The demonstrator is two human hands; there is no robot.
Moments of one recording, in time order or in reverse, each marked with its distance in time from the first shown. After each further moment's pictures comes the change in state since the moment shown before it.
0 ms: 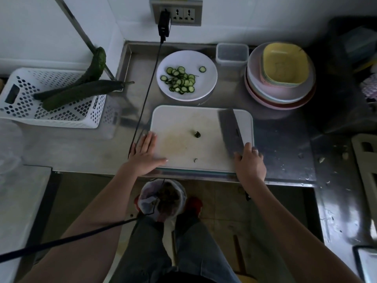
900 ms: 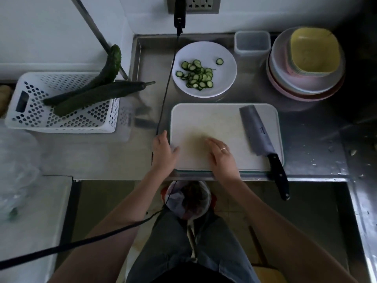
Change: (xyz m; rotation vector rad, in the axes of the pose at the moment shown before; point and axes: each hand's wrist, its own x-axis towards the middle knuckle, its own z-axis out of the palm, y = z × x) left_hand 0.006 -0.001 -0.009 -0.531 0.414 -0.023; right_hand -0.017 -0.099 0.085 0.353 0.095 -0.542
